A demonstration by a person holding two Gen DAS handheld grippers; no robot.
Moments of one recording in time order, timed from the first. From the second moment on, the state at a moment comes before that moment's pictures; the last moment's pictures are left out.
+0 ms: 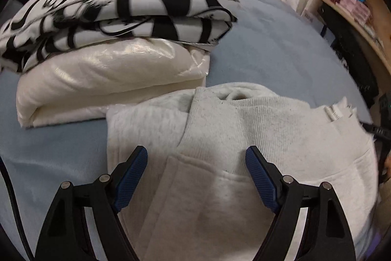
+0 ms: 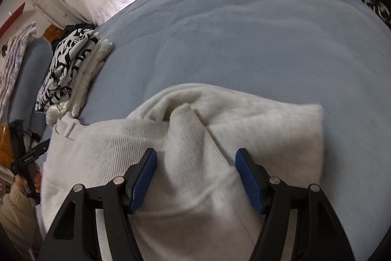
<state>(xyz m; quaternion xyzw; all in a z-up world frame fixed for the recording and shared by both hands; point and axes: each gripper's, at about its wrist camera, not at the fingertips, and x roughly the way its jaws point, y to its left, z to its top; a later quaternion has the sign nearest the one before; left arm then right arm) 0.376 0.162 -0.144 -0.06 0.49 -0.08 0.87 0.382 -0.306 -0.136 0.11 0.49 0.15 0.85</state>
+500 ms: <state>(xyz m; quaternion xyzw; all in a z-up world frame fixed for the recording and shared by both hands) 0.338 0.142 -0.062 0.01 0.38 0.04 0.92 0.283 -0.305 -0.023 0.06 0.29 0.04 0.95</state>
